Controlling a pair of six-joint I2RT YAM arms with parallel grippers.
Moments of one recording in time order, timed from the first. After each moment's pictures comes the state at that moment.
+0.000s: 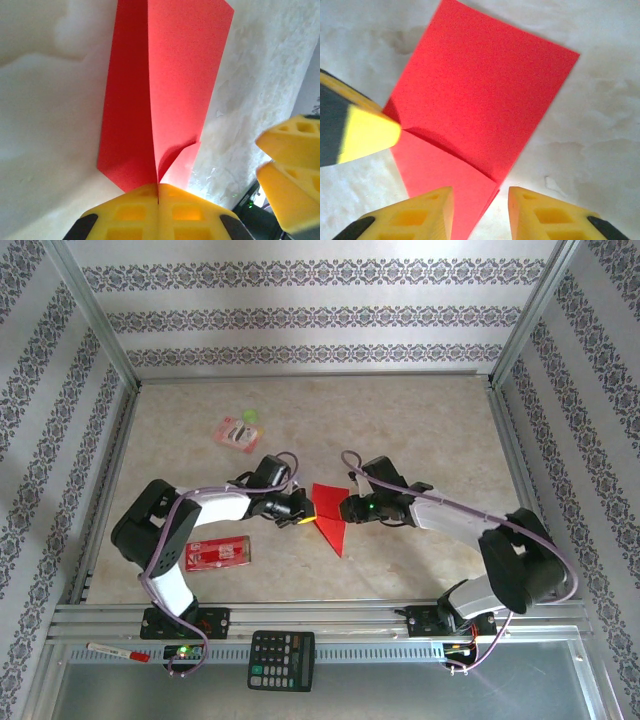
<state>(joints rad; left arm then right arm) -0.54 1.71 0.80 -0.02 0.59 -0.93 0.59 1.43 0.74 -0.29 -0.27 0.38</state>
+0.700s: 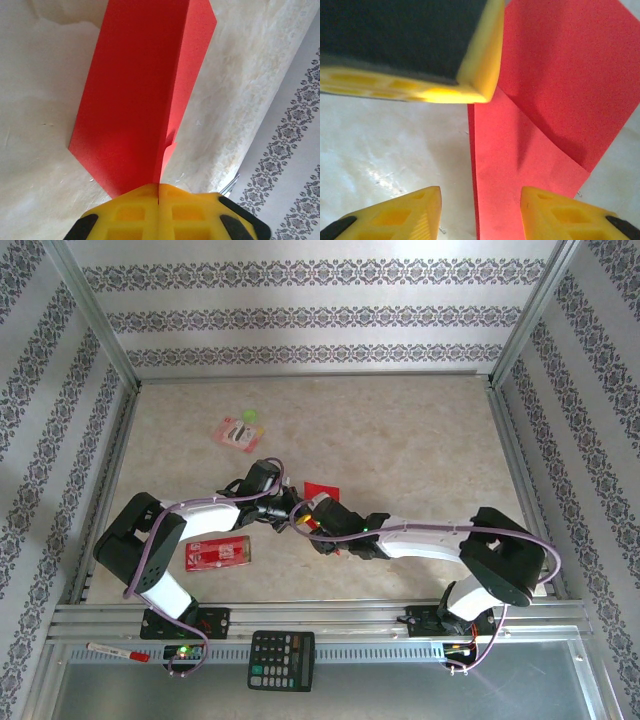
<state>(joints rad) -0.54 1.61 0.71 0.07 0.55 -1.21 1.01 1.55 0.74 -0.18 0.17 0.37</state>
